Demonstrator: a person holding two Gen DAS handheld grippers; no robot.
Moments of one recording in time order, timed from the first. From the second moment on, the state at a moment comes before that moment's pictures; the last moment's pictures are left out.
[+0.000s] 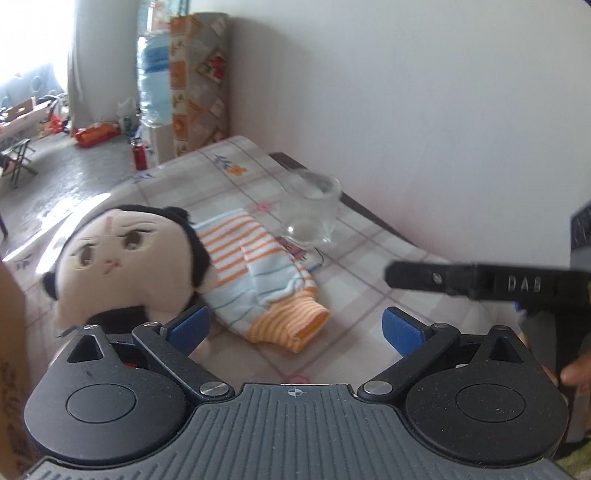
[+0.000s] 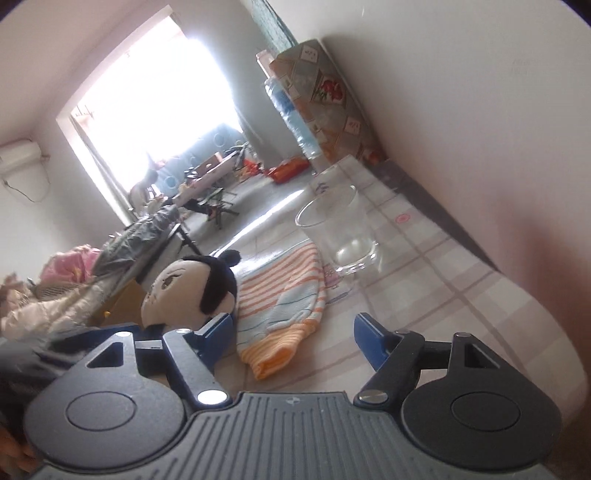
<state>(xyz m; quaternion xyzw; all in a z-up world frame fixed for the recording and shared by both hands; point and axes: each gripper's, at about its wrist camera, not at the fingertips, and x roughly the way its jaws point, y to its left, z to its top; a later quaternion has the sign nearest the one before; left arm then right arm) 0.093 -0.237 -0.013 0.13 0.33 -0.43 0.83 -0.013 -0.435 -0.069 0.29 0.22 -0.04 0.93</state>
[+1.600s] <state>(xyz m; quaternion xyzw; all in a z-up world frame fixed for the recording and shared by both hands) 0.048 -0.153 0.012 -0.05 0.44 -0.46 0.77 -0.094 -0.409 -0.061 0.30 0.24 0.01 0.92</state>
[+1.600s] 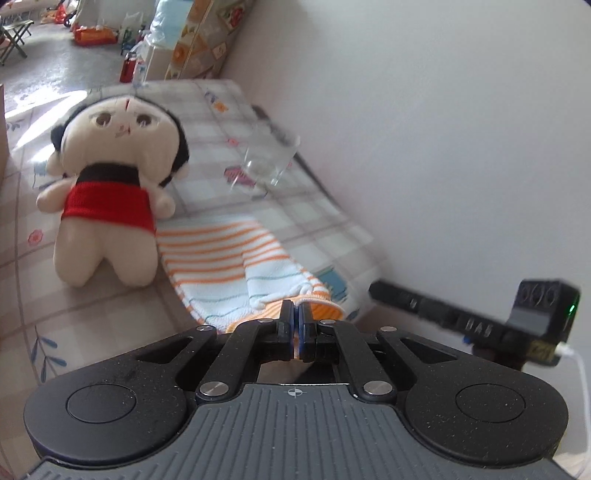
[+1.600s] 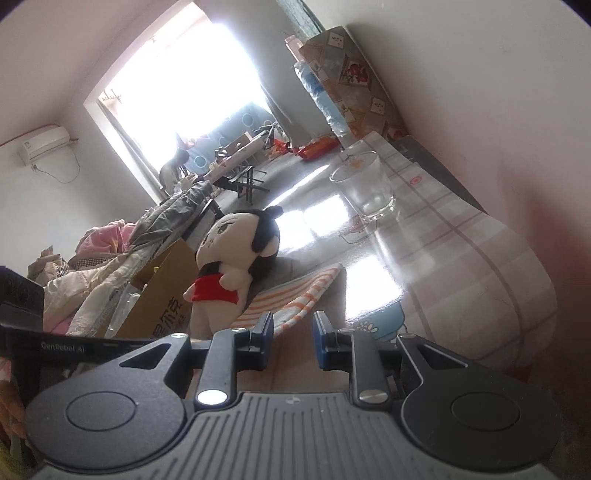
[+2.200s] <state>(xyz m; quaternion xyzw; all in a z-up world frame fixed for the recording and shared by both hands) 0.082 -0.167 0.011 -0.04 0.43 -0.46 0.77 -0.035 -0.405 -0.021 0.25 0.19 0.06 0.95</state>
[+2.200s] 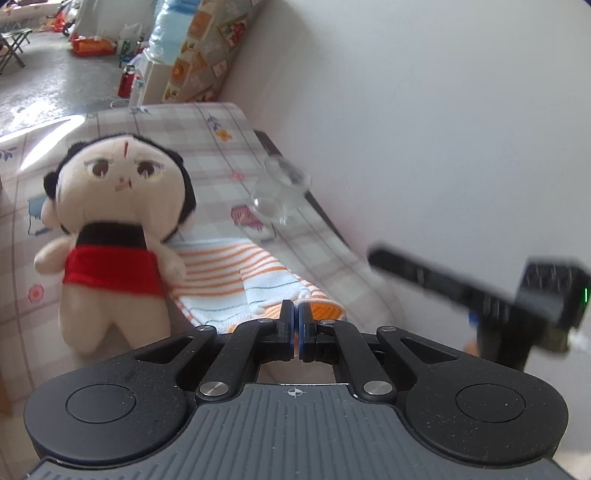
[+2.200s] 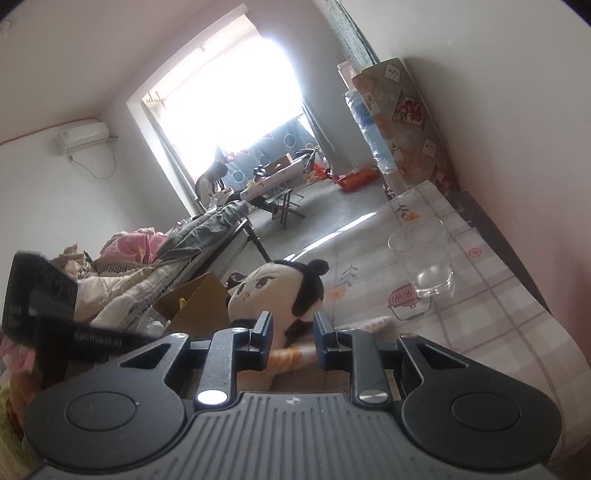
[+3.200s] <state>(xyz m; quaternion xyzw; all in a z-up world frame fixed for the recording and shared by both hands) 0.086 -0.152 -0.010 0.00 0.47 -0.46 0.75 0.029 -0.398 -0.124 0.40 0.44 0.19 0.78</state>
